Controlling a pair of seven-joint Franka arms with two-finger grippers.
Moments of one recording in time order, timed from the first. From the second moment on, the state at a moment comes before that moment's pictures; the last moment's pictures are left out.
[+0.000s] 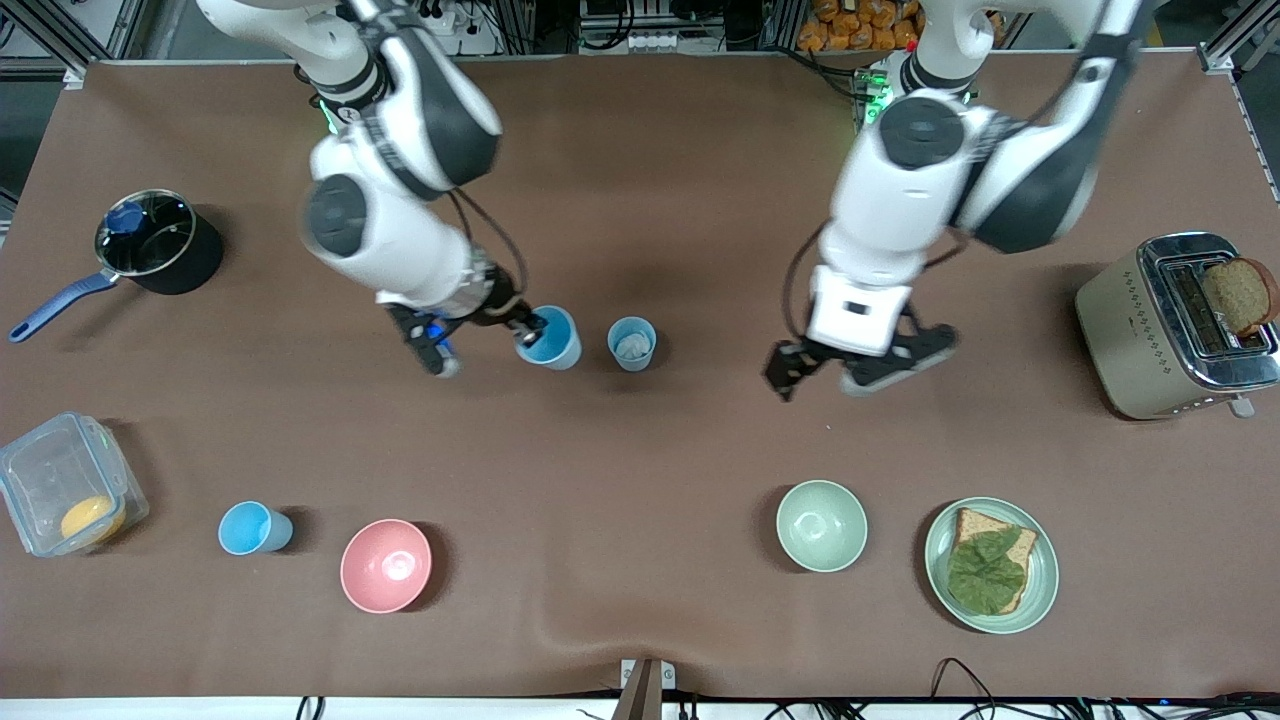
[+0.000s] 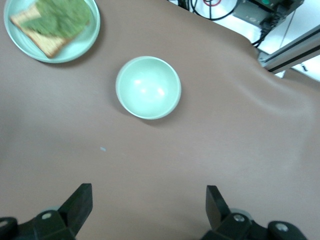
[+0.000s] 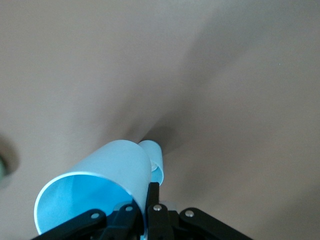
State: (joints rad) left arm -0.07 0.26 -0.43 -1.67 0.23 2.14 -0.98; right arm 0.60 0.31 -0.03 -1.76 0.33 2.09 1.32
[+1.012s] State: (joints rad) left arm 0.23 0.10 -0.43 -1.51 0.07 1.63 -0.35; right arm 0.75 0.45 -0.03 -1.76 0.27 2.23 1.45
